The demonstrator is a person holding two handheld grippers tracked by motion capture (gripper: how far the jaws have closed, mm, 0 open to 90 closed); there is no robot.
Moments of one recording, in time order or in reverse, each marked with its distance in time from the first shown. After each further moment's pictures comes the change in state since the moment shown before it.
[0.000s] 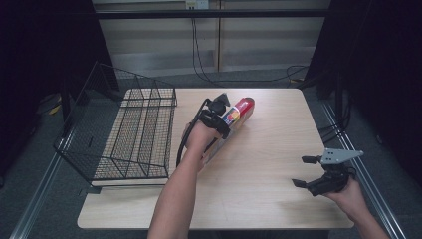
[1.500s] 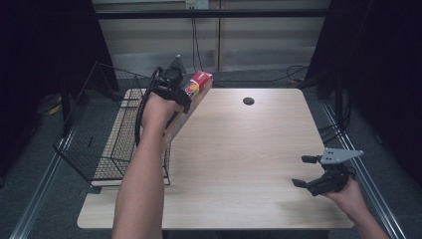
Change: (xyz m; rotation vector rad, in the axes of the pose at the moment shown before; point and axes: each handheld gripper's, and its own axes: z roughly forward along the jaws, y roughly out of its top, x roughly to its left) left arm 0.064 -0.021 -0.135 -0.033 0.147 -0.202; right arm 0.000 0.001 0.001 -0.010 0.001 0.002
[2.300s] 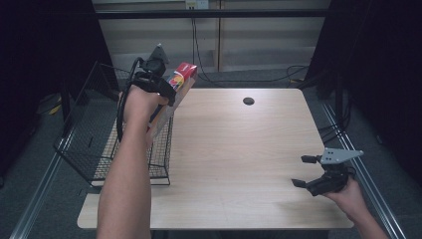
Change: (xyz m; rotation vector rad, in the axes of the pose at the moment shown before) left arm 0.025 -0.008 -0.039 -0.037 0.055 -0.058; right arm 0.001 0.001 0.000 -0.005 0.001 -0.003
